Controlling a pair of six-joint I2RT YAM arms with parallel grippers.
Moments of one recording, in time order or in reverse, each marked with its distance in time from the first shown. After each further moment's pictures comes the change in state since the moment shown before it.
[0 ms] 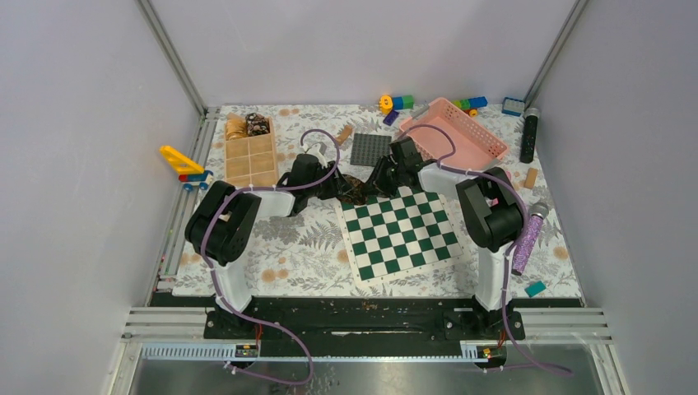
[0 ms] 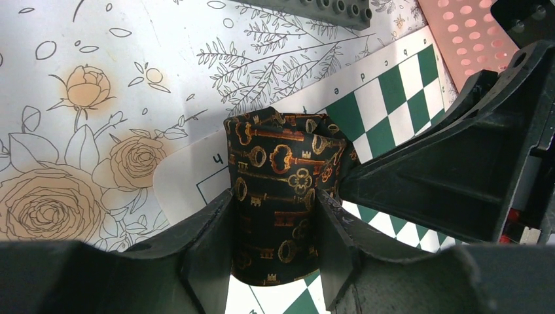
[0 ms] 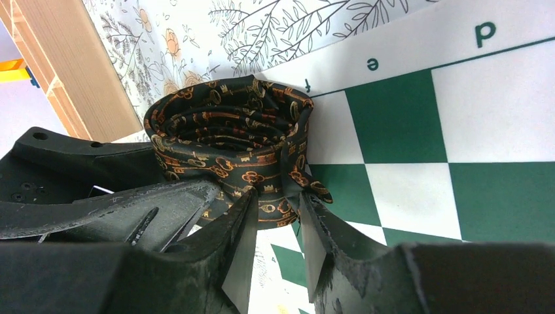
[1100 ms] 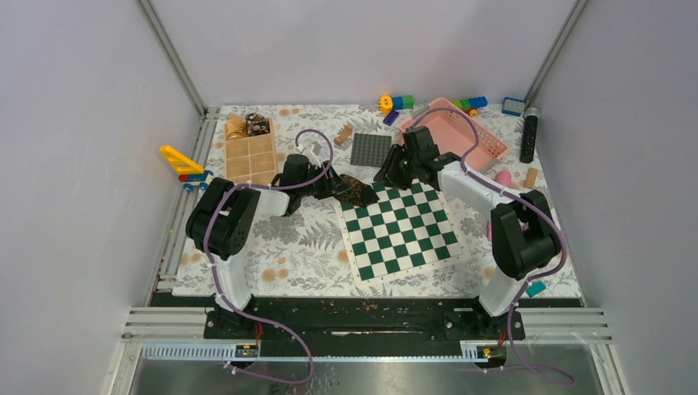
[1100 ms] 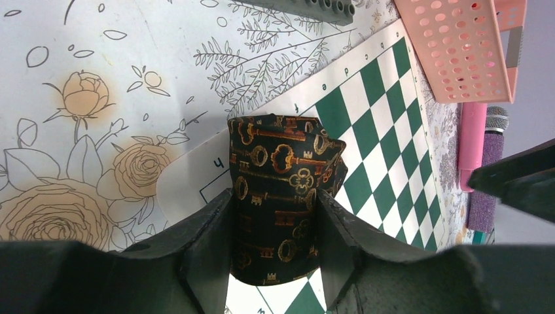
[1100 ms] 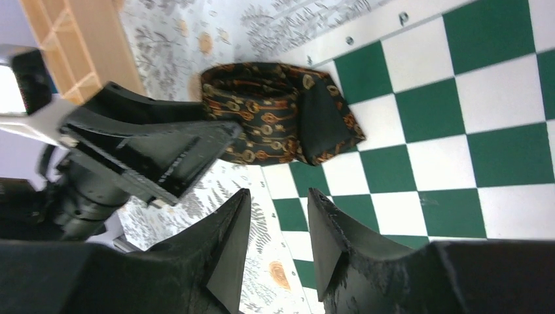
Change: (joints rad) left arm 0.068 0.042 -0.033 0.119 0.174 -0.023; right arm -0.006 -0.283 -0.014 -0.200 0.161 -0.079
